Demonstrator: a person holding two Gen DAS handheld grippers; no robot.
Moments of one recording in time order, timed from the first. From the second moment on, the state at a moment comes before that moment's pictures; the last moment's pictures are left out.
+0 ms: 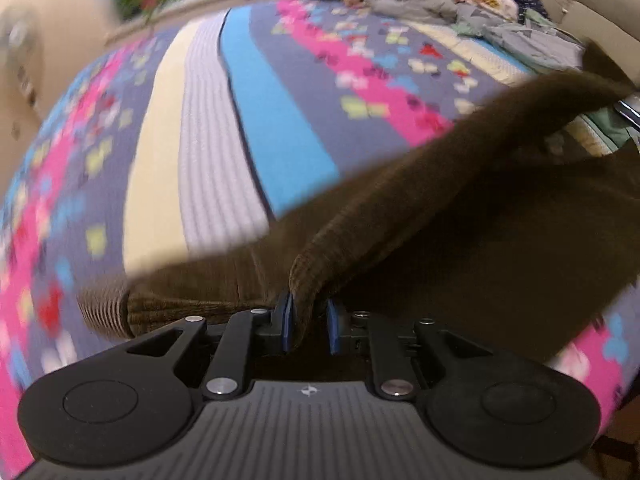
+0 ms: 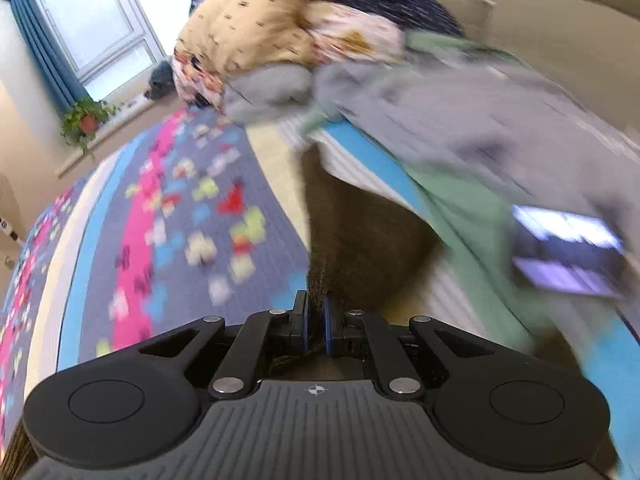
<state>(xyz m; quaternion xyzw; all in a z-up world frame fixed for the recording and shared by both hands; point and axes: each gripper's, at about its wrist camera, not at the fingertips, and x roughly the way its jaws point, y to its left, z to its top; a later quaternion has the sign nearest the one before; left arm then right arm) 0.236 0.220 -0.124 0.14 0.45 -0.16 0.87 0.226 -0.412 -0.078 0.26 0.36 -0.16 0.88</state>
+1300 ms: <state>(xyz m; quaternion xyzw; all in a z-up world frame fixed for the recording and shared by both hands) 0.054 0.113 -0.071 -0.07 0.42 -0.01 0.91 -0.067 -0.406 -0.173 0.37 0.25 -0.20 0.87</state>
